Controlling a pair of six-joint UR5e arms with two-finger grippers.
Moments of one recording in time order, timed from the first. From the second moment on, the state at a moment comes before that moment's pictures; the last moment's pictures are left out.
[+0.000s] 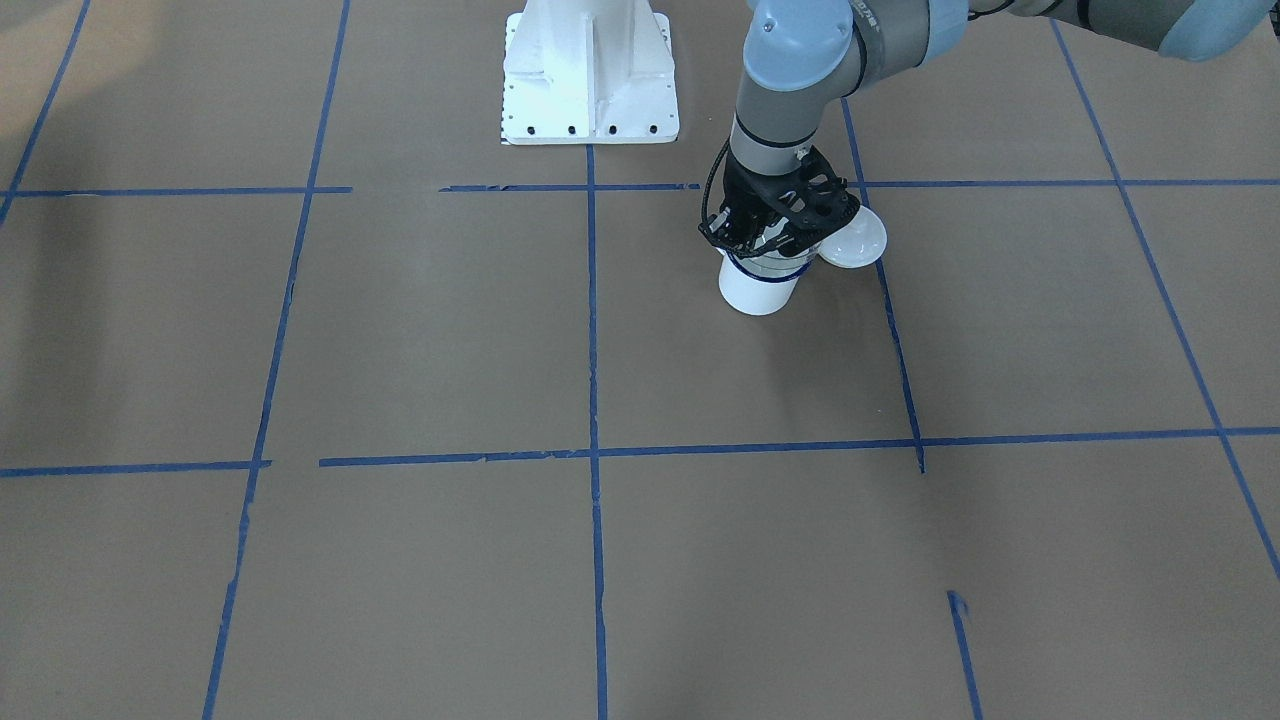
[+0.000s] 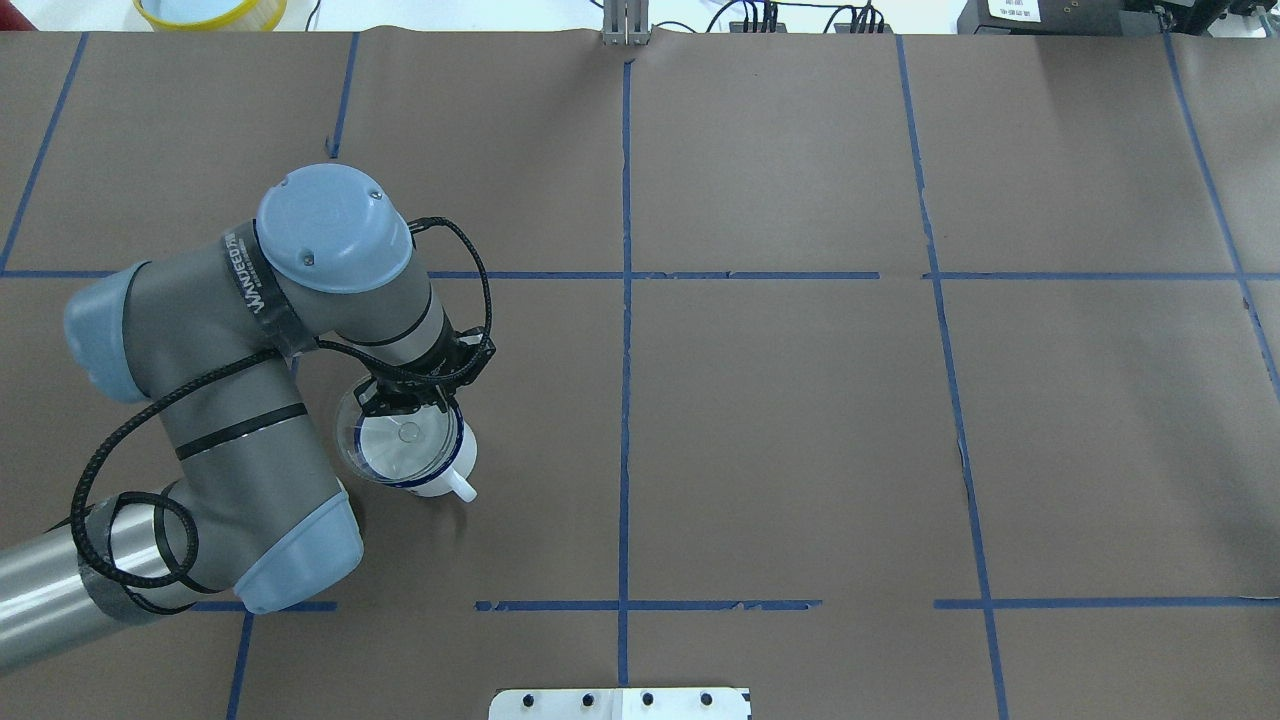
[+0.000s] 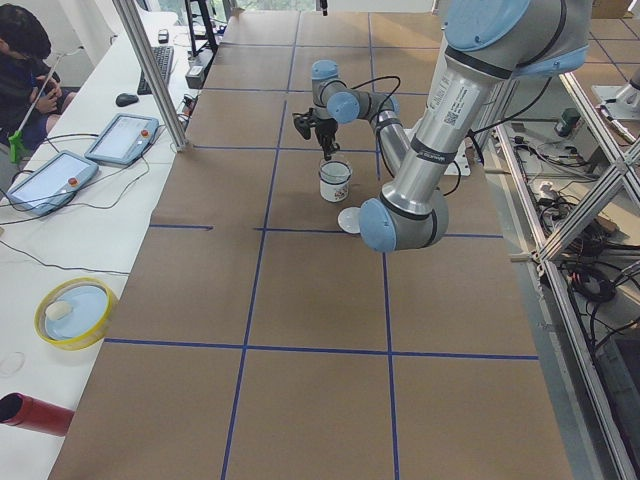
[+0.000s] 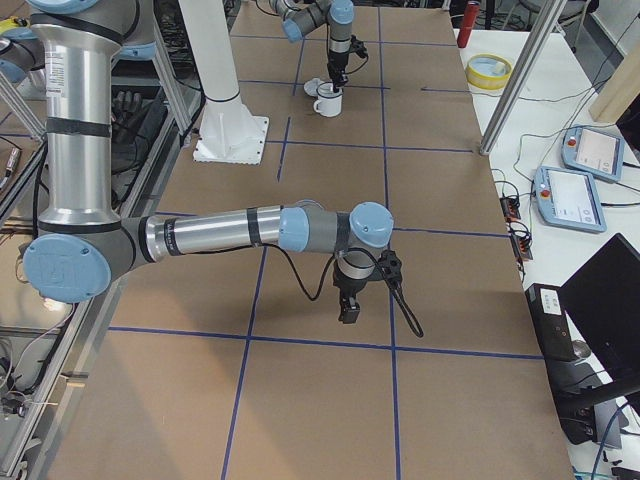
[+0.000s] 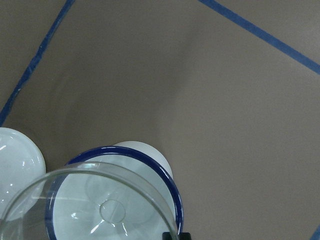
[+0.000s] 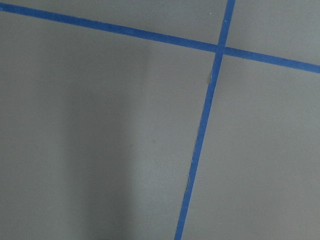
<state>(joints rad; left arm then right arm) -0.58 -2.14 -1.89 -1.36 -1.98 -1.66 1.45 -1.63 1.79 -1.79 2.31 -0.13</state>
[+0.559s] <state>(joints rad) -0.58 -2.14 -1.89 -1.36 -1.98 -1.64 1.45 -1.63 1.79 -1.79 2.31 -0.13</state>
